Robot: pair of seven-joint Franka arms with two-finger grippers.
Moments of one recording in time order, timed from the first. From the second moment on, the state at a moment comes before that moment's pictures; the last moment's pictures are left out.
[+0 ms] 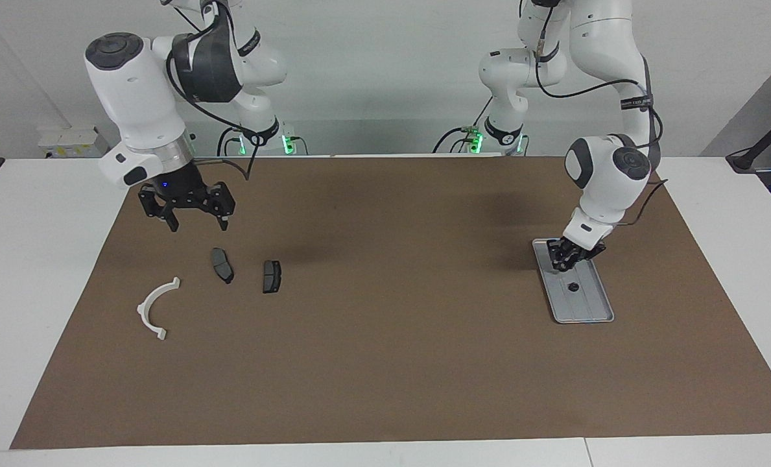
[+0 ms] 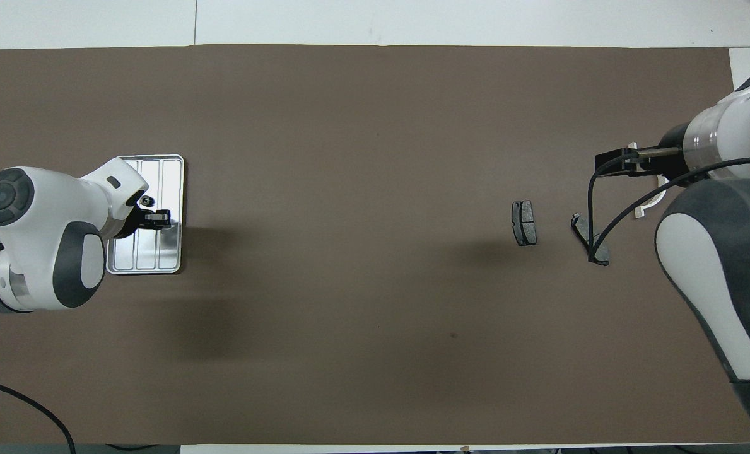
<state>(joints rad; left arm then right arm) -0.08 0.15 0.00 -2.19 -0.02 2.40 -0.02 0.06 0.03 0.01 -1.81 -0.02 1.96 0.09</state>
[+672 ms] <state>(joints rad) -0.51 0.27 0.00 -2.04 0.05 2.40 -0.70 0.09 0.15 0.01 -1.85 -0.02 2.16 0.22</state>
